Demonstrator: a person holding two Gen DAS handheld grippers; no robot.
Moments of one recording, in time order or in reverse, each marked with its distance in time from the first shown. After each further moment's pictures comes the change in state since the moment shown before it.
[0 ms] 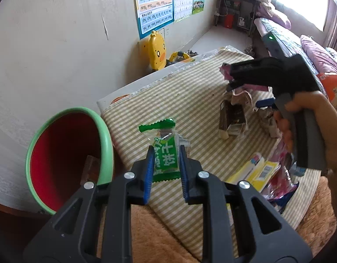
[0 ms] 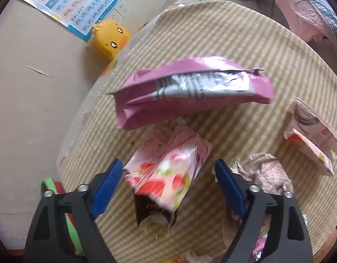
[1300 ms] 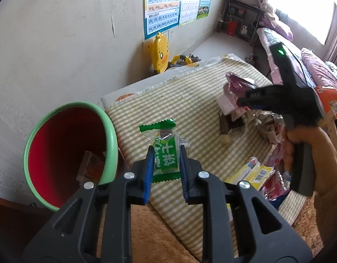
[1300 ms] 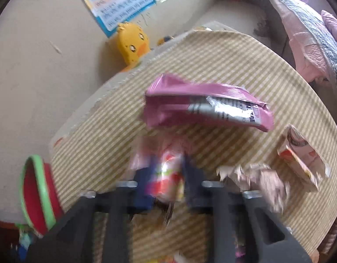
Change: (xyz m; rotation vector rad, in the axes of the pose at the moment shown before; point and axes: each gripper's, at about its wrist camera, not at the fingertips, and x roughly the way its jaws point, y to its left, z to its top) left arm -0.014 0.018 0.001 -0.069 -0.027 -0.044; right arm -0.028 0.017 -0.044 -0.189 -0.136 0.037
